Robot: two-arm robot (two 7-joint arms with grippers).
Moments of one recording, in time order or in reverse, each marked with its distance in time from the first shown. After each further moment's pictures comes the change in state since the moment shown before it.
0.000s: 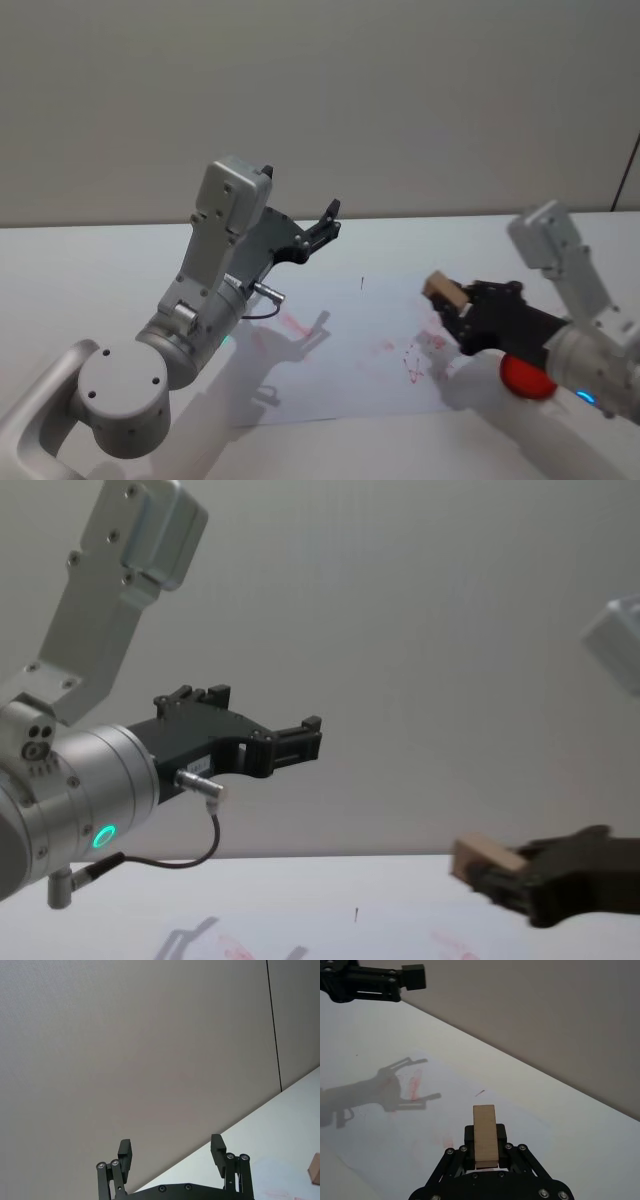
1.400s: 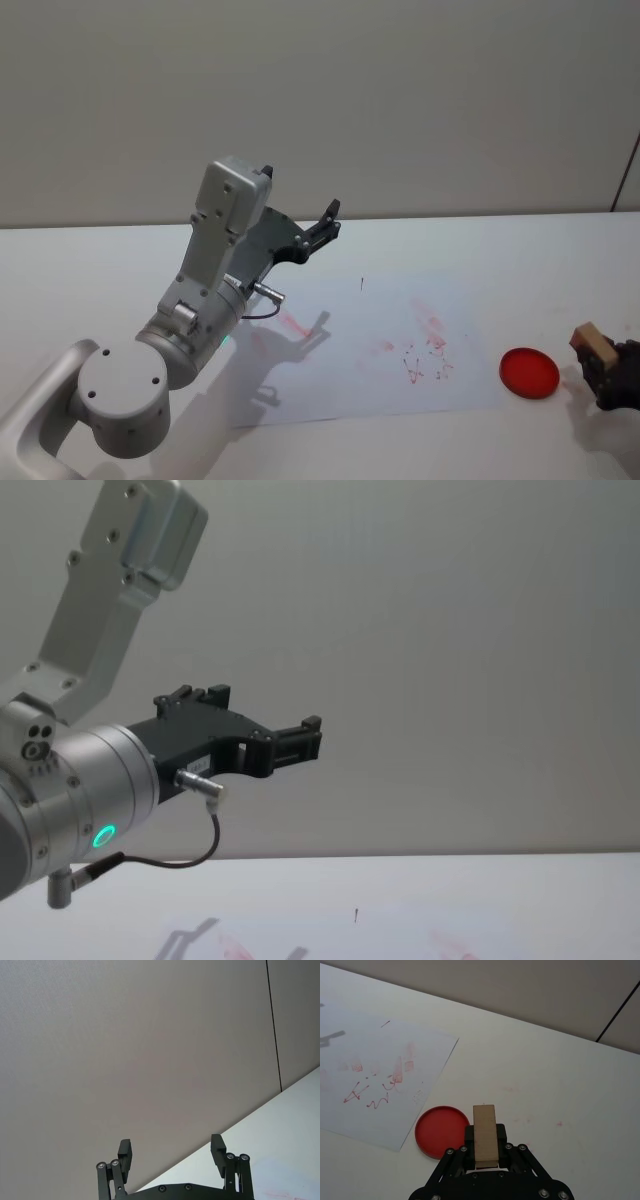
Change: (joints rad) left arm 0.000 0.000 0.000 0.000 0.000 0.000 0.000; right arm -0.315 0.237 0.160 -0.215 0.243 0.068 -0.327
